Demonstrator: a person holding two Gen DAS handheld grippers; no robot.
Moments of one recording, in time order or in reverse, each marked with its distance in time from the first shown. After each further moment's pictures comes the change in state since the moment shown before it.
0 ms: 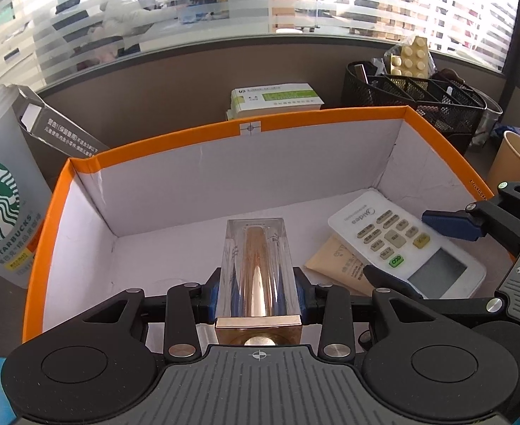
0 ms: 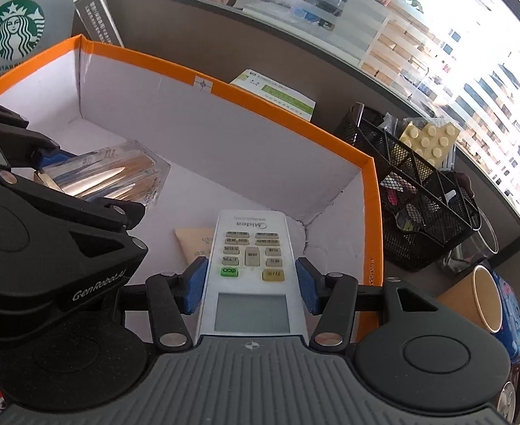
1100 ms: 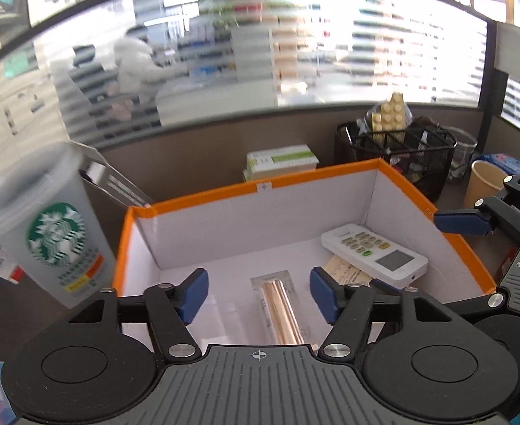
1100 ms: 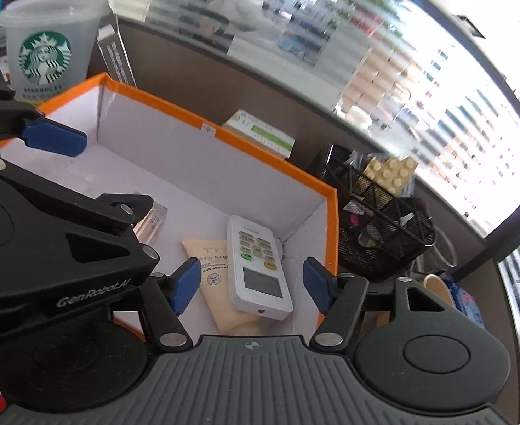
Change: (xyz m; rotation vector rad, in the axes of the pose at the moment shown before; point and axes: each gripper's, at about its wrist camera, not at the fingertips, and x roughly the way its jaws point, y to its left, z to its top) left arm -0.086 0.002 -0.018 0.044 -0.208 0.054; right arm -0.069 0.012 -0.004 -0.024 -0.098 -0.079
